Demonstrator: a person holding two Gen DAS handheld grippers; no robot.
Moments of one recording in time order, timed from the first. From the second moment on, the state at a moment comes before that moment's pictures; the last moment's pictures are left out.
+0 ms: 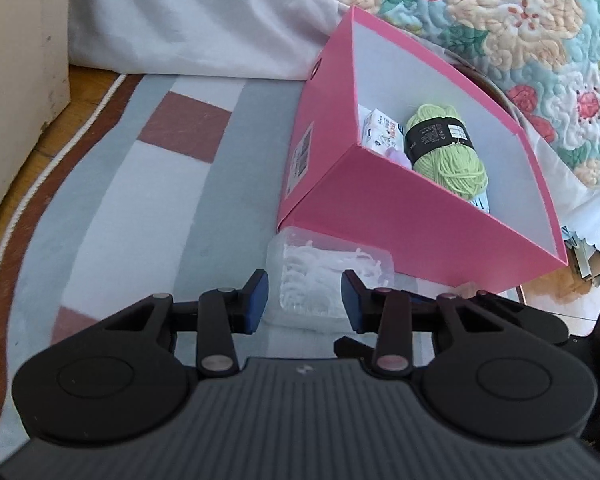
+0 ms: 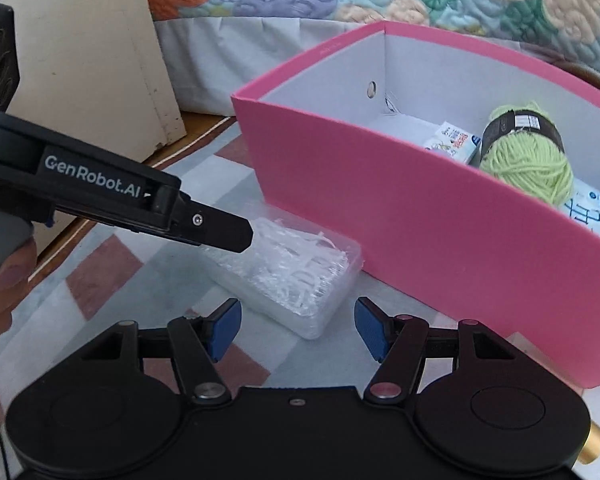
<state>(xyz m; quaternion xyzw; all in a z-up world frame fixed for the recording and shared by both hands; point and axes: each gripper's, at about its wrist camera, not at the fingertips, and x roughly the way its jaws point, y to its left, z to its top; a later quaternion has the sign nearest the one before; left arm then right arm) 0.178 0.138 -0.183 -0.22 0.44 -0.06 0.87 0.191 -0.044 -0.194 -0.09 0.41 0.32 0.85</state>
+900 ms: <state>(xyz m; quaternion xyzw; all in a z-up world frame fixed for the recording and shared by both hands) 0.127 0.121 -0.184 -0.33 0.54 -0.06 0.77 0.128 -0.057 -0.183 -0.14 0.44 0.35 0.81</state>
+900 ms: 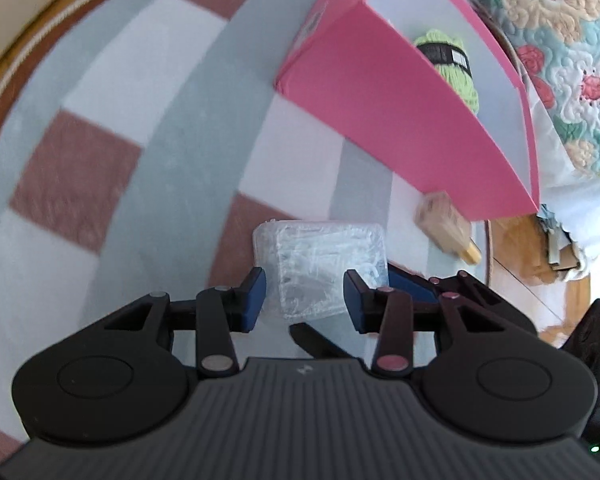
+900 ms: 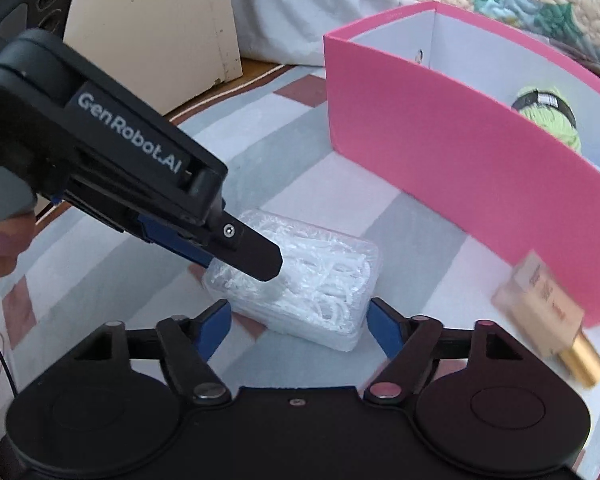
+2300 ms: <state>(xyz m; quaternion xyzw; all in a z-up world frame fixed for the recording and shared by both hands) 0.132 0.075 -0.192 -0.29 0.53 -0.15 0.78 0.124 -0.067 -0.198 -0.06 0.50 0.29 0.82</state>
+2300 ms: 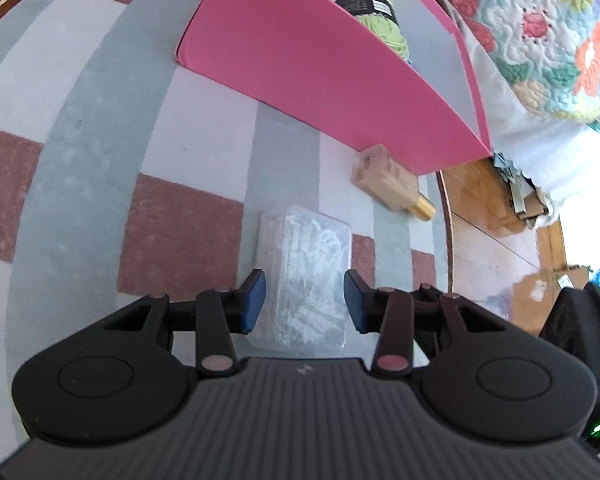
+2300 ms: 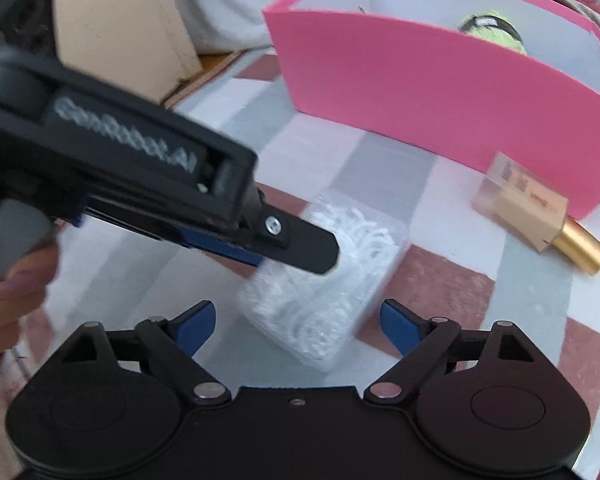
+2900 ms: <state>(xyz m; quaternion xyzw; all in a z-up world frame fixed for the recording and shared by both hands) 0.117 0.061 -0.192 -0.28 0.55 -0.13 0.78 0.113 -0.047 -0.210 -0.12 0.45 0.28 0.84</state>
